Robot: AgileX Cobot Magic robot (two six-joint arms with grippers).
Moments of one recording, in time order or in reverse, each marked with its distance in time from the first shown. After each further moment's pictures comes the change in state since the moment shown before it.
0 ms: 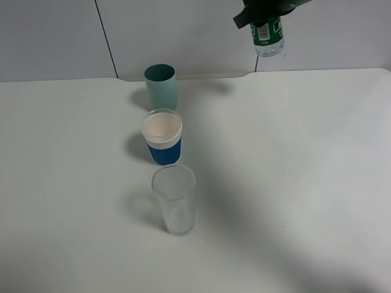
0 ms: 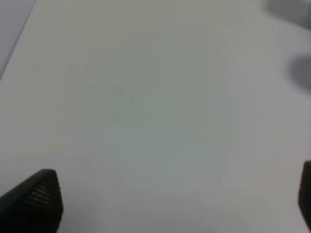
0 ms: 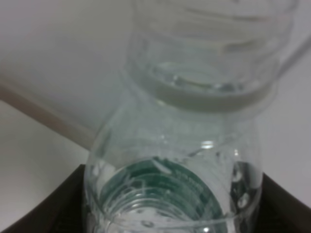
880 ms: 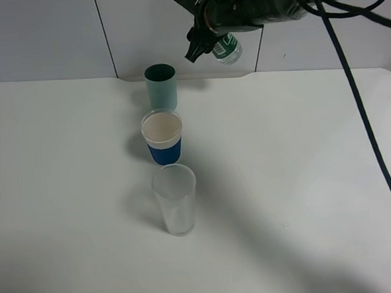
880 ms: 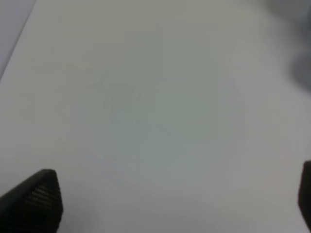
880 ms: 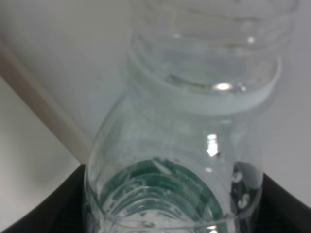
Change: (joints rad) left arm 0.000 0.000 0.000 0.000 0.000 0.000; right arm 0.197 0.317 -0.275 -0.339 0.181 0.054
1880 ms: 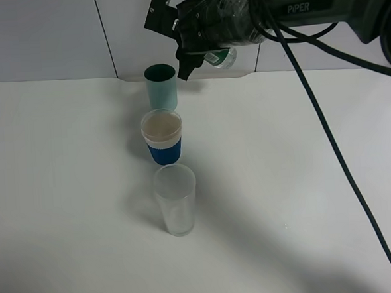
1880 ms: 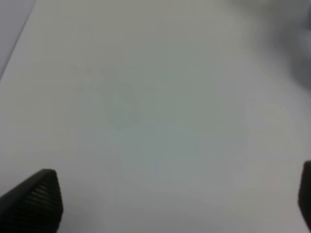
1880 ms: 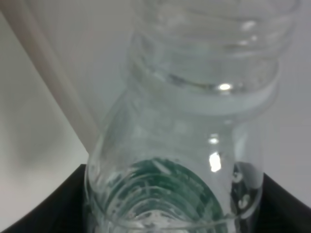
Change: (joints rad) left arm 0.000 0.000 0.000 0.000 0.000 0.000; right arm 0.103 0.079 -0.052 -0.068 0.185 -0.121
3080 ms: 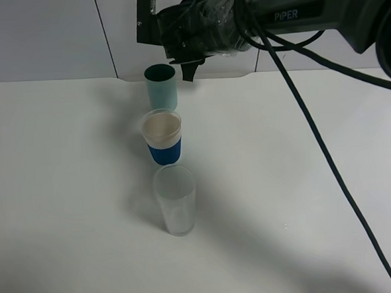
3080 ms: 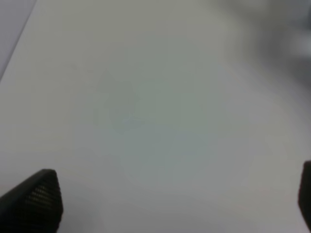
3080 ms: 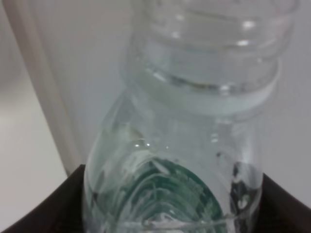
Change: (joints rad) left arm 0.000 0.000 0.000 0.001 0.000 0.000; right arm 0.068 0.000 0.000 -0.097 0.157 -0.152
